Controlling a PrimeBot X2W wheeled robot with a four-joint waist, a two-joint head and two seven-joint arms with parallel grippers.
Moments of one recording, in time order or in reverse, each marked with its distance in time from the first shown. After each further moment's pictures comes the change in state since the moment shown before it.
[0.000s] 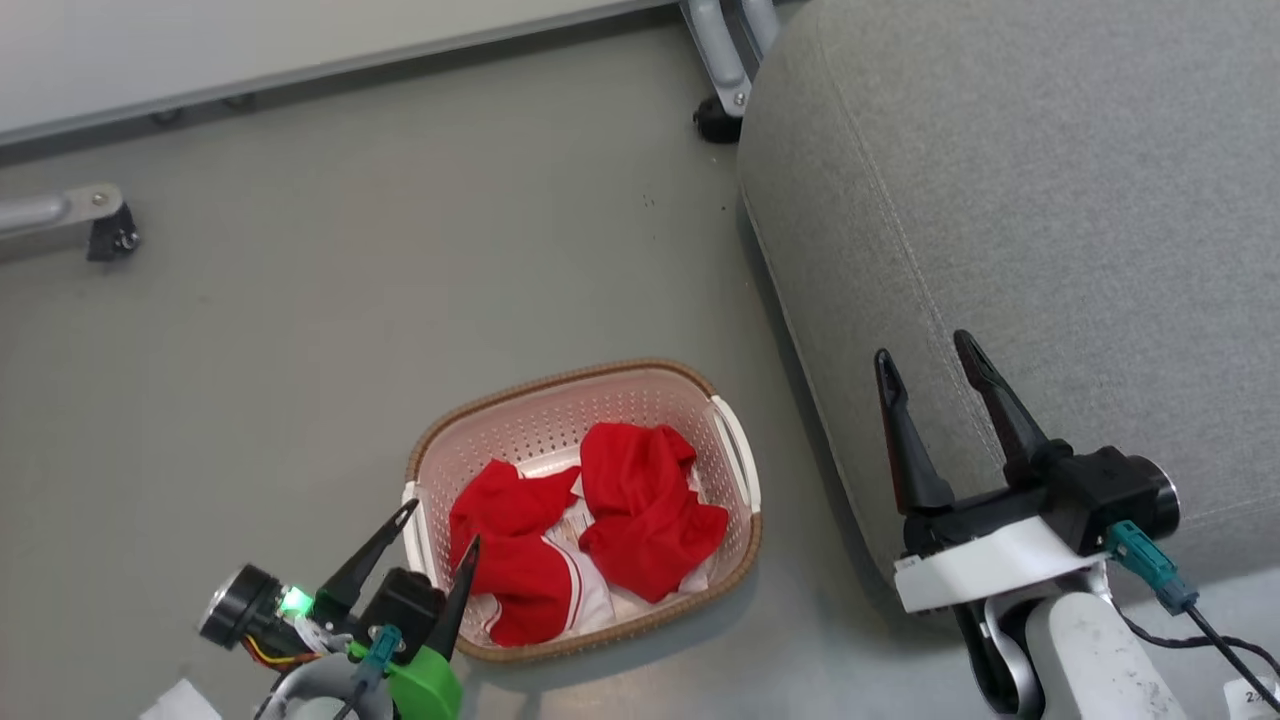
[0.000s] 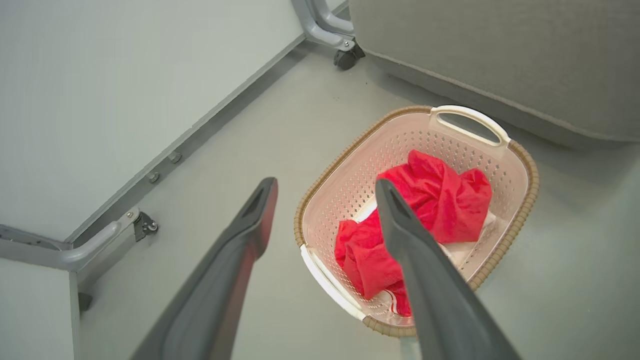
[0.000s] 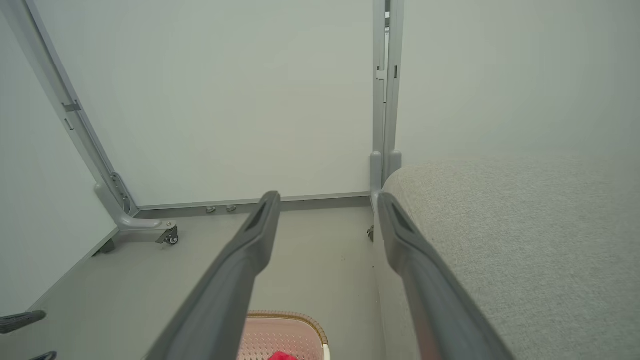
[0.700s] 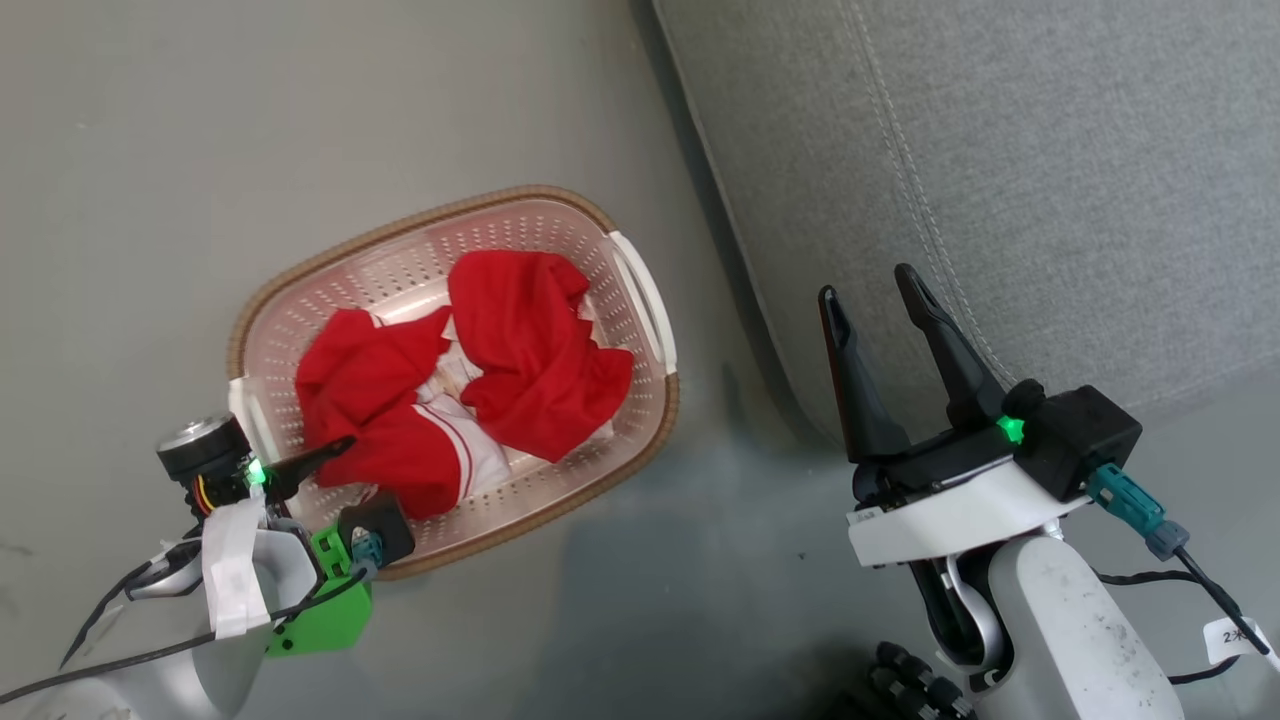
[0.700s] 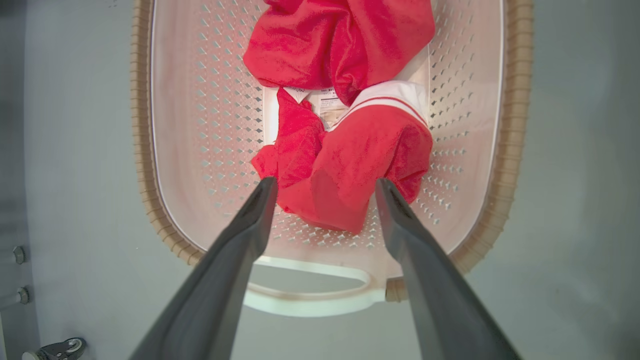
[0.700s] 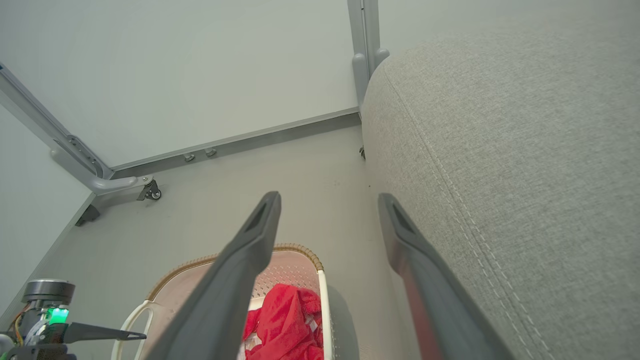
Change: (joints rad) left arm -0.518 0.170 -0.542 0.520 0.116 -0.053 0.000; right arm -0.116 -0.001 0.108 -0.011 0.150 0.000 0.000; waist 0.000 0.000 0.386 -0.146
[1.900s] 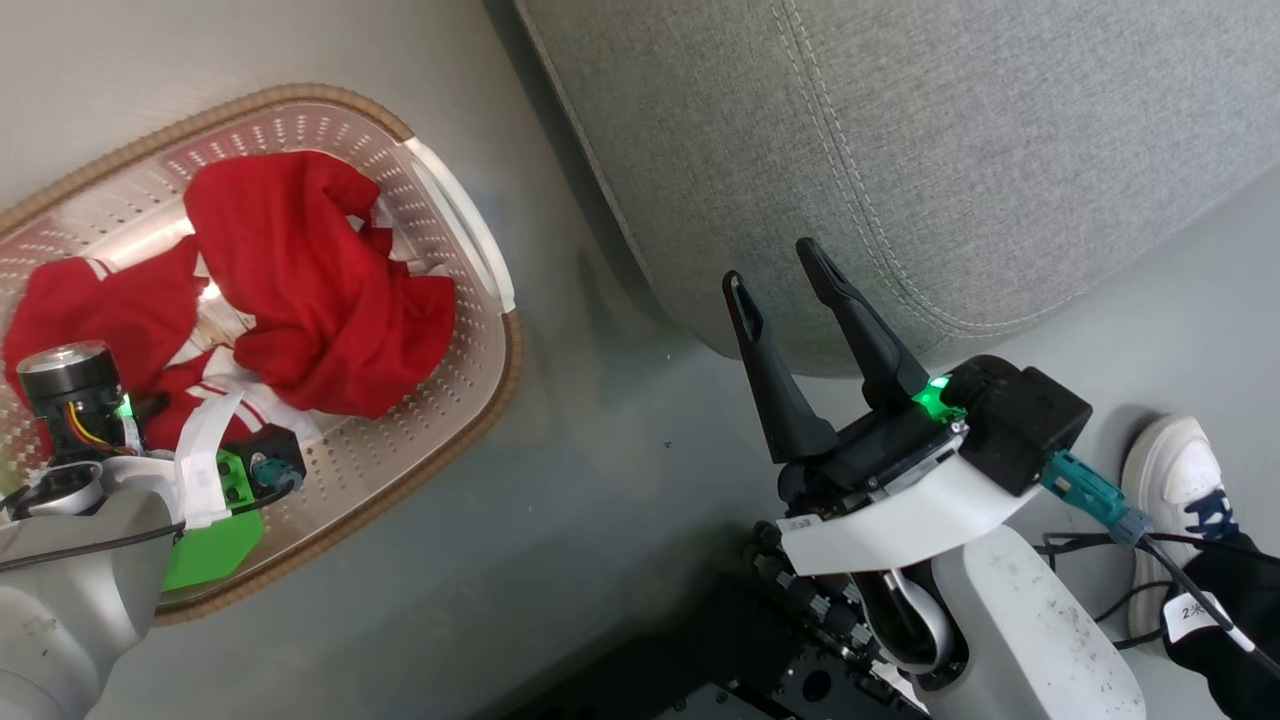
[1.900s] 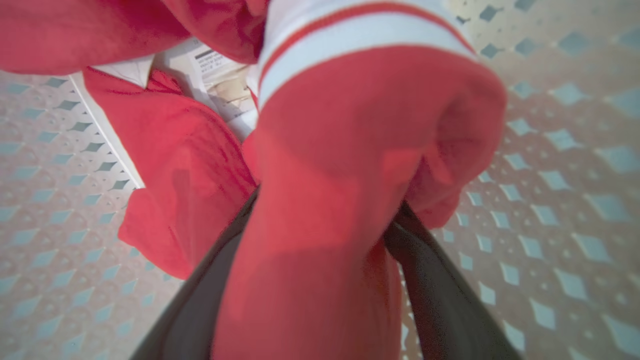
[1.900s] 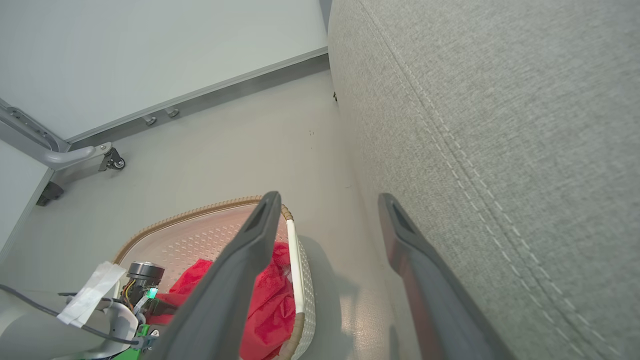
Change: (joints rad) left arm -0.249 0.038 -0.389 0.269 -0.138 -0.001 0.253; right arm -0.066 0.000 0.155 -0.065 0.104 0.000 0.000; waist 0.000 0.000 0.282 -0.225
